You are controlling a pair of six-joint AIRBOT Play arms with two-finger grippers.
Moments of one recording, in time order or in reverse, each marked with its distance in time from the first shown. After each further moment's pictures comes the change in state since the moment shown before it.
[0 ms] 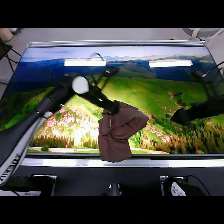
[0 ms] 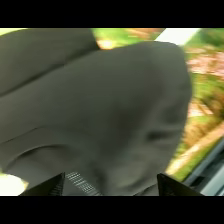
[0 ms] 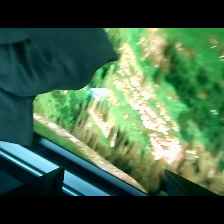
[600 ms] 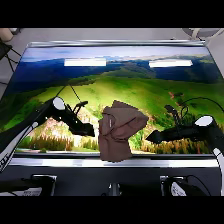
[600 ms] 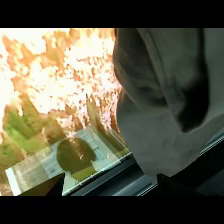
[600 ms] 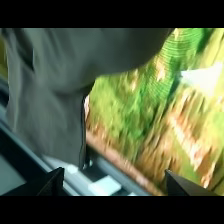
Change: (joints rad) left arm 0.255 0.099 -0.669 -0.301 -0.043 0.117; right arm 0.002 -0.025 -0.571 0.331 -0.318 -0.143
